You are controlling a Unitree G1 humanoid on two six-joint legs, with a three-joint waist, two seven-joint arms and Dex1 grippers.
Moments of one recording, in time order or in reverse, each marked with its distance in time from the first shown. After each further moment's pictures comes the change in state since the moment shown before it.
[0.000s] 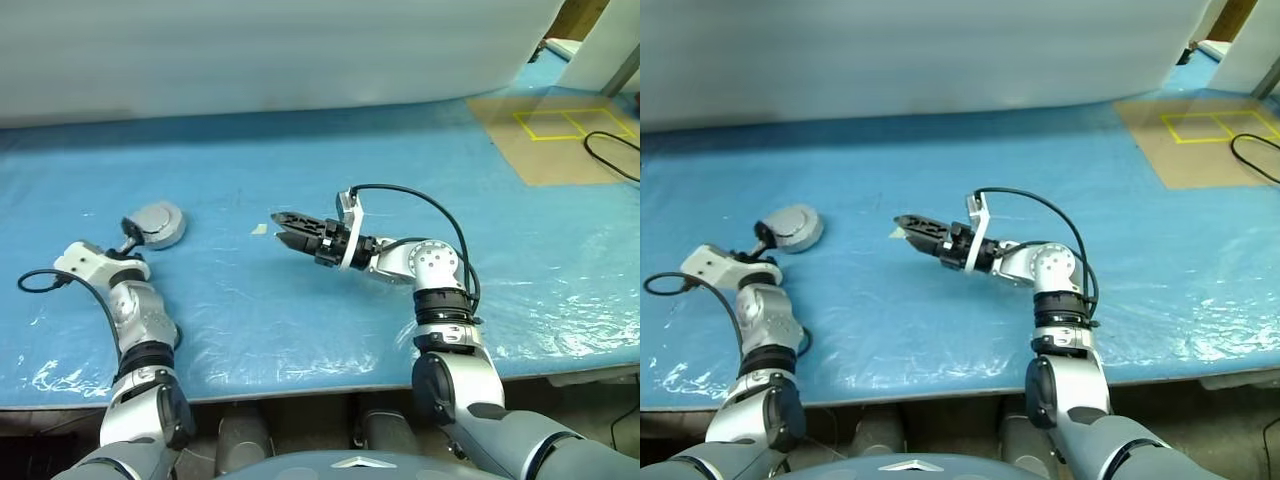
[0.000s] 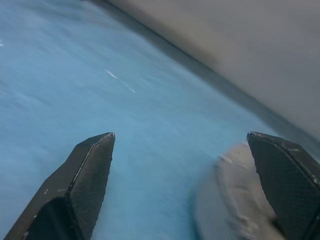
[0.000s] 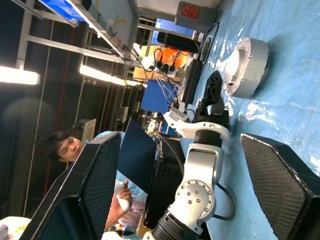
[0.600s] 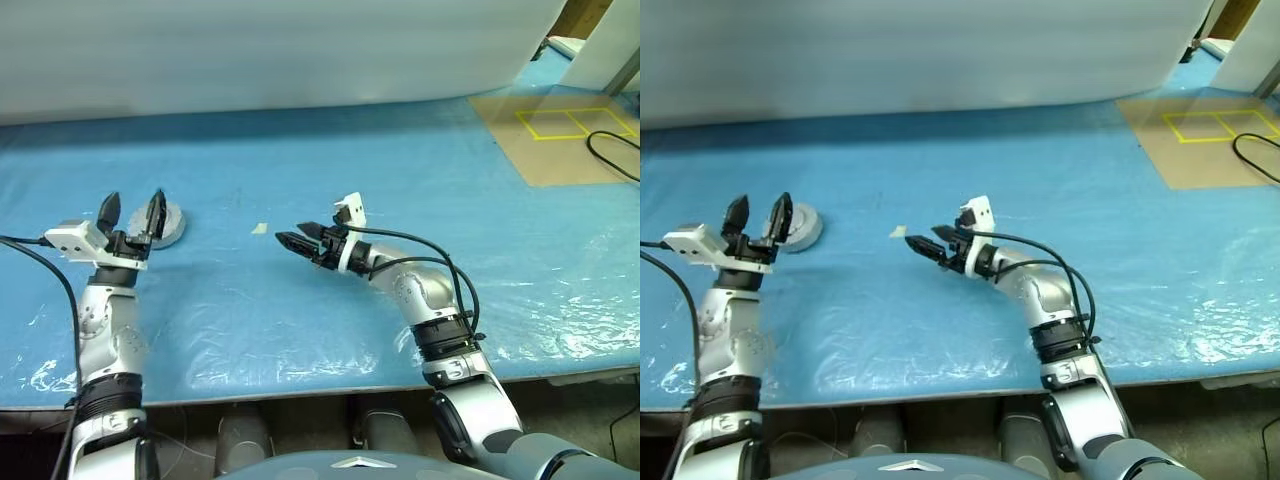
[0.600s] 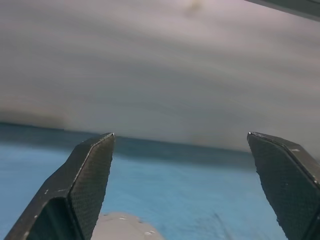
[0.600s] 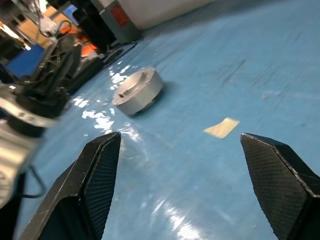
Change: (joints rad) left arm 0.279 0.128 -0.215 -0.532 -0.118 0.141 -0.609; right arm 0.166 -0.090 0.396 -0.163 -0.485 -0.756 0.076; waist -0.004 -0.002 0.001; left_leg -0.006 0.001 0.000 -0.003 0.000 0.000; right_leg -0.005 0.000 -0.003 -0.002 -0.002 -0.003
